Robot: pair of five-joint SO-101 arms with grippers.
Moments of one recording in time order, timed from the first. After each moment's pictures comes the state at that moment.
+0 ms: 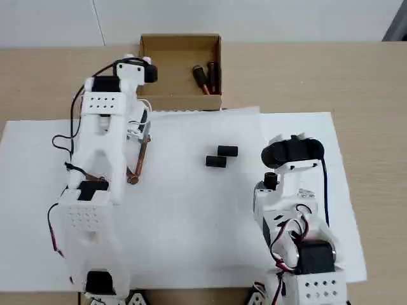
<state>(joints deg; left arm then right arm) -1.5 36.1 -31.3 93.7 -5.1 -8.7 -78.5 65.8 66.2 -5.7</state>
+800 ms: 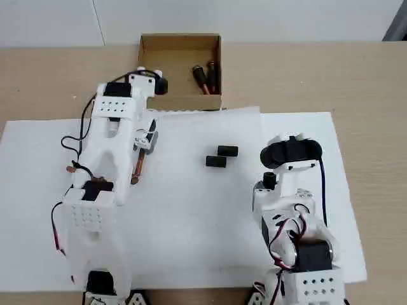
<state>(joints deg) 0.3 36.1 -23.8 90.5 -5.0 -8.6 -78.5 68.8 63.0 -5.7</state>
